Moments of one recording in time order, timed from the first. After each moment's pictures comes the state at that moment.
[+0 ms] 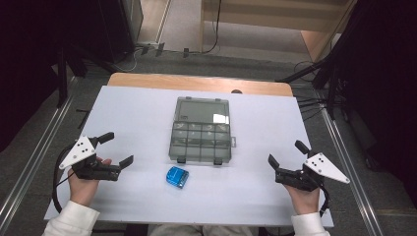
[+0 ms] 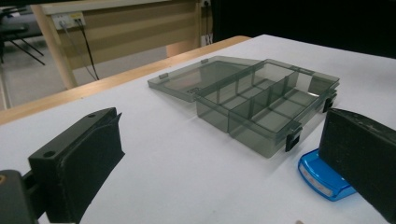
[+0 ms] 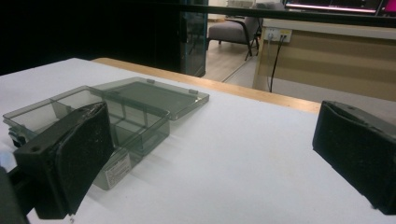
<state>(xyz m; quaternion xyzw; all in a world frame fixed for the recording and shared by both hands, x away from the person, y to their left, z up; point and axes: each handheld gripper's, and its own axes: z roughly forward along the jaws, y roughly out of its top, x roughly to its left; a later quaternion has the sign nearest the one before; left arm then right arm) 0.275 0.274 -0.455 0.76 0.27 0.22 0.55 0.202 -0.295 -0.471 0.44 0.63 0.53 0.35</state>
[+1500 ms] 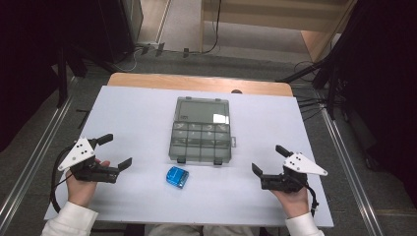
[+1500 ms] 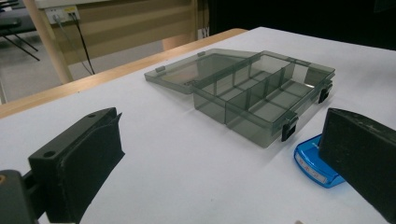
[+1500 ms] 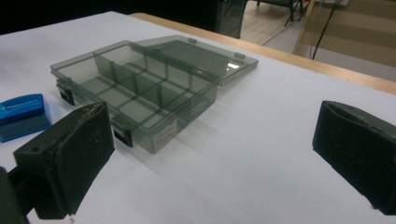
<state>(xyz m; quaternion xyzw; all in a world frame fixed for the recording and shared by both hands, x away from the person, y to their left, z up) 0.272 0.277 -0.456 0.77 0.27 0.22 0.54 0.210 -0.261 -0.479 0.41 0.71 0.49 0.28</state>
